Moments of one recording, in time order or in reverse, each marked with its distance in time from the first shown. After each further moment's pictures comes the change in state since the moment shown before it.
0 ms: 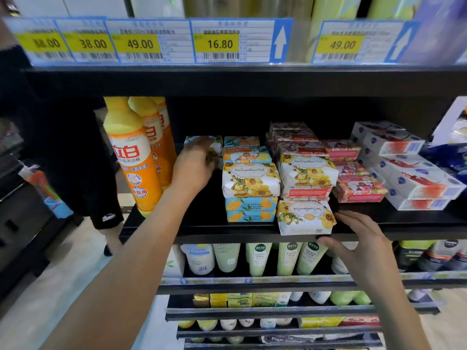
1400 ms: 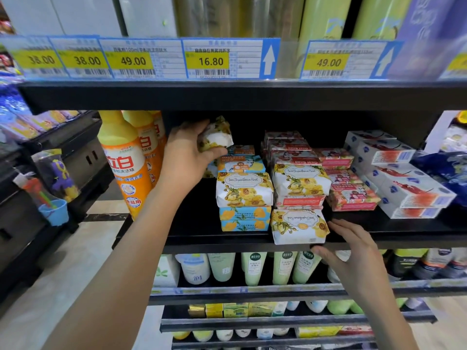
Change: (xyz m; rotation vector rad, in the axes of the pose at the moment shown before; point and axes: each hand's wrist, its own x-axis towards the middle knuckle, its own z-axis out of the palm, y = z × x) left_hand 0.000 0.043 -0.052 -0.219 0.133 -0.023; right_hand -0.001 0.003 0.003 0.038 -0.006 0.014
